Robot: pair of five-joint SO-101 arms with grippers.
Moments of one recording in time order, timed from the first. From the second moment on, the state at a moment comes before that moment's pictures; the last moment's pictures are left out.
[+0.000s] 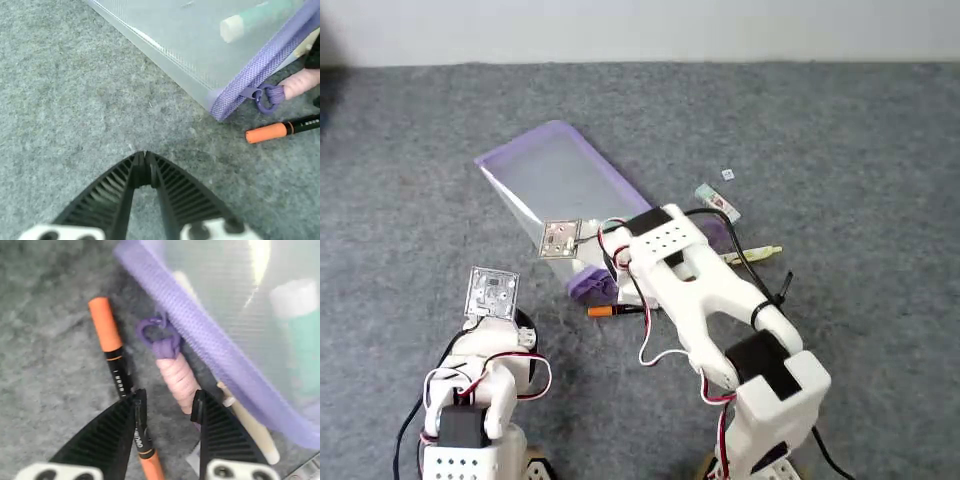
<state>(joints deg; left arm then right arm) -2.6 -102.0 96.9 64.7 1.9 -31.6 13.0 13.2 63.5 52.7</state>
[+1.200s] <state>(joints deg) -2.6 -102.0 96.9 64.7 1.9 -33.4 23.6 5.2 60.0 56.4</state>
